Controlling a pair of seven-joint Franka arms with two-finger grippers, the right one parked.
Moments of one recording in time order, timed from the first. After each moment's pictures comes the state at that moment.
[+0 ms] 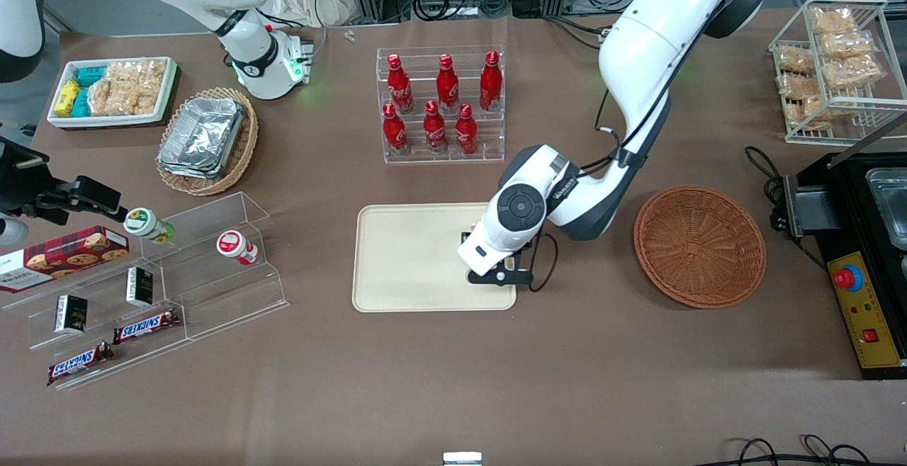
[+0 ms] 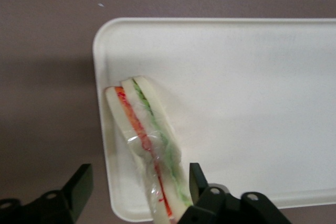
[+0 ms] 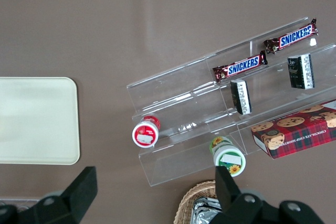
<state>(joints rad) -0.40 0.73 -0.30 -1.39 0.06 2.06 -0.66</state>
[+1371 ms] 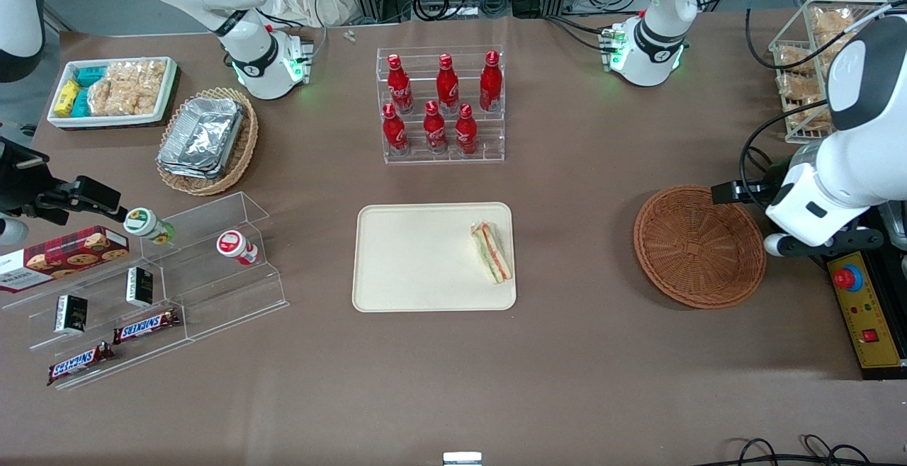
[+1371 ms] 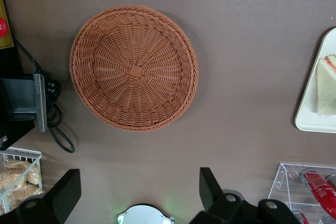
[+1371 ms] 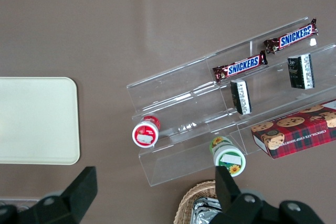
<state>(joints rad) 0.11 0.28 -0.28 -1.38 0.08 1.40 -0.23</state>
